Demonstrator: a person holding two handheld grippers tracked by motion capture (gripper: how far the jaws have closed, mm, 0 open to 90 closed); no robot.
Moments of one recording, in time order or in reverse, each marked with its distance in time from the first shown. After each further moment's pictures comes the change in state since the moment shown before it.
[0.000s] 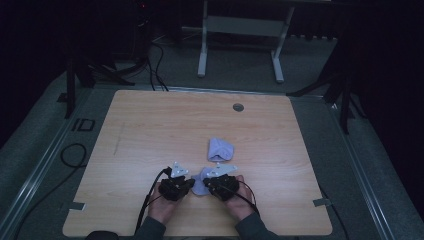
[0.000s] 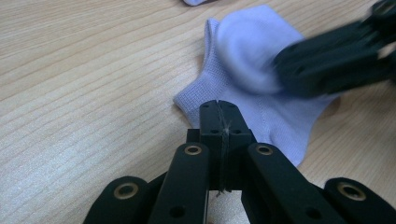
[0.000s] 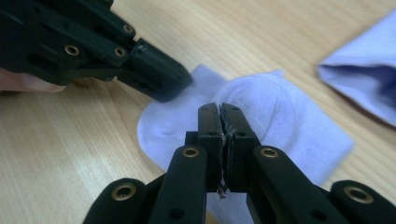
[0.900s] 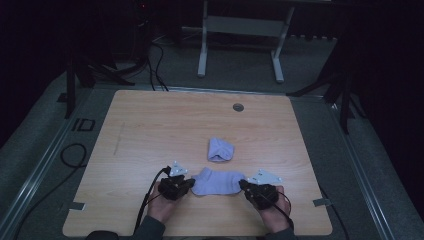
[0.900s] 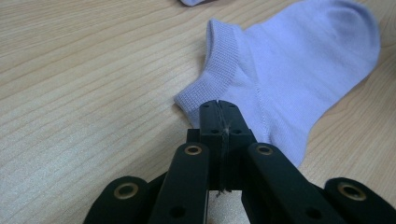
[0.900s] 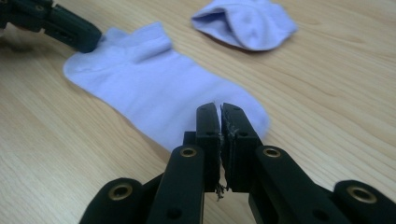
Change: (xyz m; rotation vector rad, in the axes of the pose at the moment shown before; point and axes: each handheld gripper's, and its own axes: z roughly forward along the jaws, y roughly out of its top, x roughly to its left) left arm 0.003 0.000 0.001 -0.002 -0.027 0.000; right arm -0.034 -0.053 -0.083 -0.056 -0.191 0.119
